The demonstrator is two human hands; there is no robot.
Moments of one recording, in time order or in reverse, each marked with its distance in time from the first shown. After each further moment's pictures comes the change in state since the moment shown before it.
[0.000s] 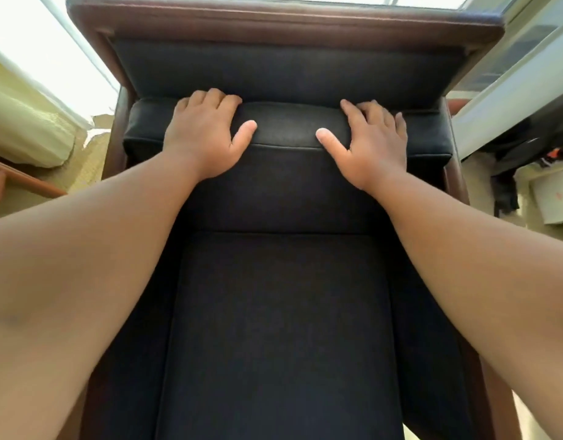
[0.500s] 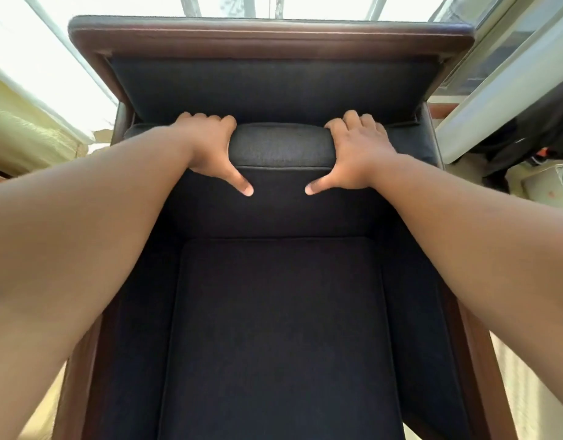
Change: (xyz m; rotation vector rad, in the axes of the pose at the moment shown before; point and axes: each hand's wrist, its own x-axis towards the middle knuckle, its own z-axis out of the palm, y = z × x) left_hand 0.016 0.016 -0.036 0.189 -0.545 0.023; right_hand -0.001 -0.004 -0.030 -0.224 -0.297 -0.154
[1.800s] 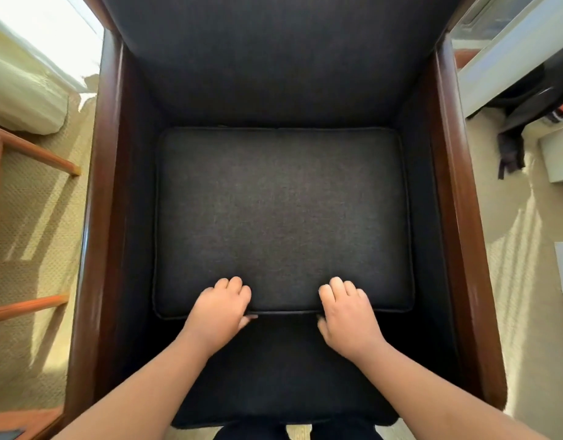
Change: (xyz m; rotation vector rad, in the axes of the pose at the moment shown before) left_hand -0.216 0.115 0.292 -0.066 0.039 0.229; right_hand -0.267 -0.076 0.238 0.073 -0.074 -0.088
